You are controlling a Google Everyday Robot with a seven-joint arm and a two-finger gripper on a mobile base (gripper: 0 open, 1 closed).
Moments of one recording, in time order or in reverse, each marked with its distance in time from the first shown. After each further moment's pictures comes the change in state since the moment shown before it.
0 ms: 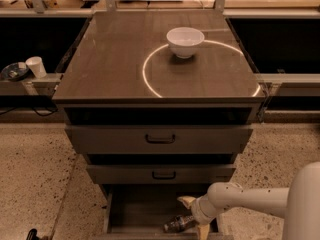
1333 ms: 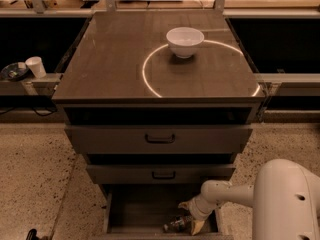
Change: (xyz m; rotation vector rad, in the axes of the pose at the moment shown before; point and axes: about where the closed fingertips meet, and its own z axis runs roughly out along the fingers) arm 0.053 -0.013 0.068 -0.067 0.023 0.025
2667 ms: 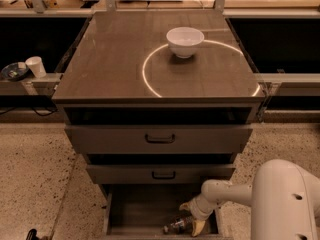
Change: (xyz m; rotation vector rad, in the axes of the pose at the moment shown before) arm 0.007 -0.001 0.004 -0.017 0.004 -0.006
